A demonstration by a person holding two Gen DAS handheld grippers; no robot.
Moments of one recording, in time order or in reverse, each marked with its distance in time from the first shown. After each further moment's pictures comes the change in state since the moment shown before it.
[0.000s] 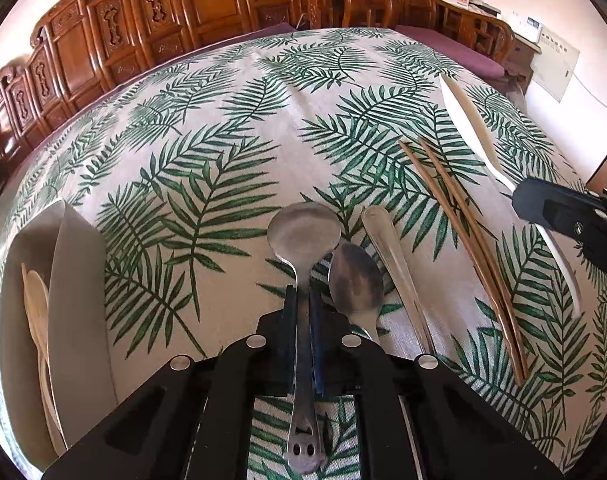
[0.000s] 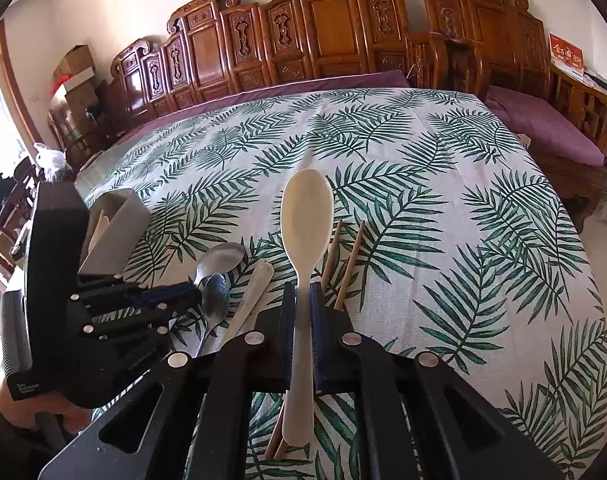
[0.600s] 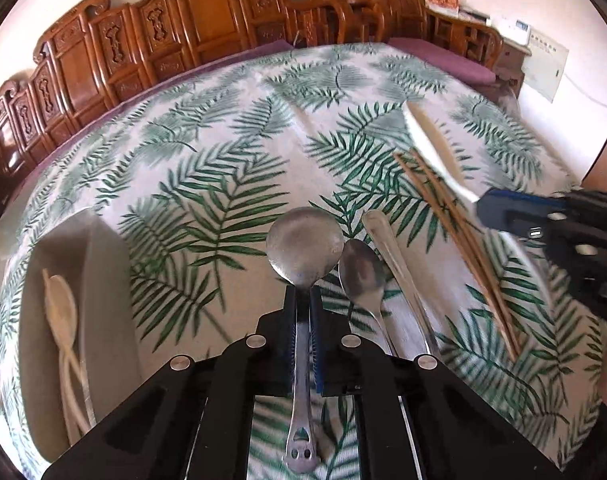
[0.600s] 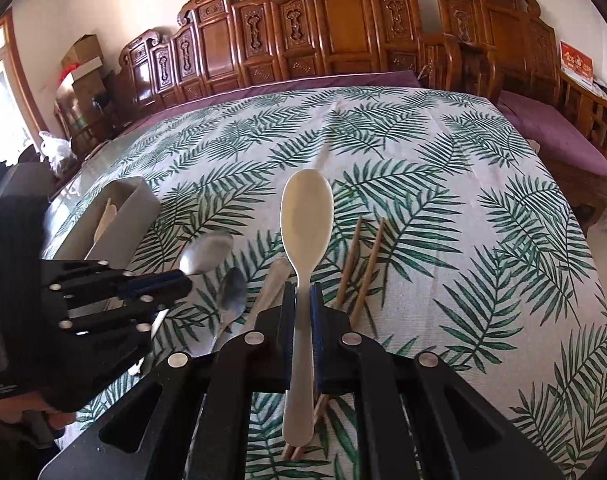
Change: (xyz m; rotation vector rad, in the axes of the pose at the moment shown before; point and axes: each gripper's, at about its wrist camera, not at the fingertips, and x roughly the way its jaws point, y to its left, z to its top) left arm -0.034 0.009 -0.013 0.023 -0.069 -0.003; right arm 0.002 0.022 -0.003 -0.044 0.008 0.014
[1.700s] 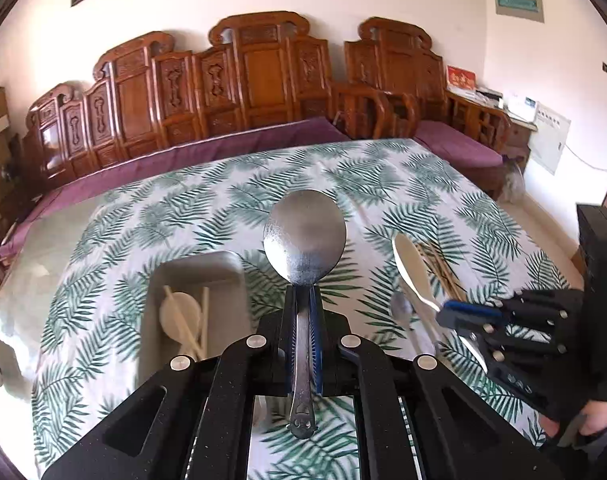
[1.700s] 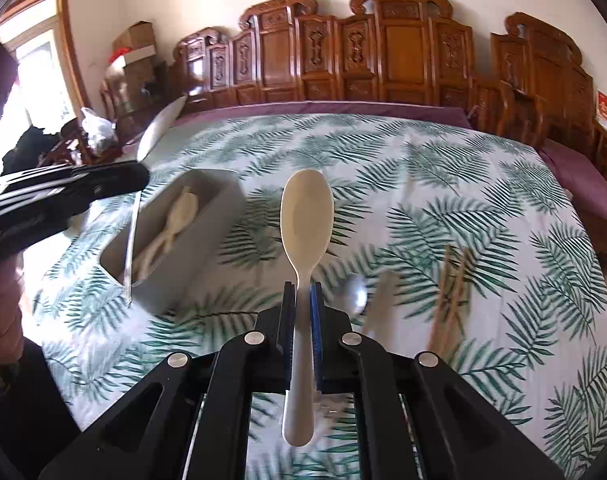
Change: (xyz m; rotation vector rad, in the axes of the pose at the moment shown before) left arm -0.129 0.079 -0.013 -0.117 -0.247 0.042; right arm -0.032 0.090 -0.010 -0.141 -0.074 0.103
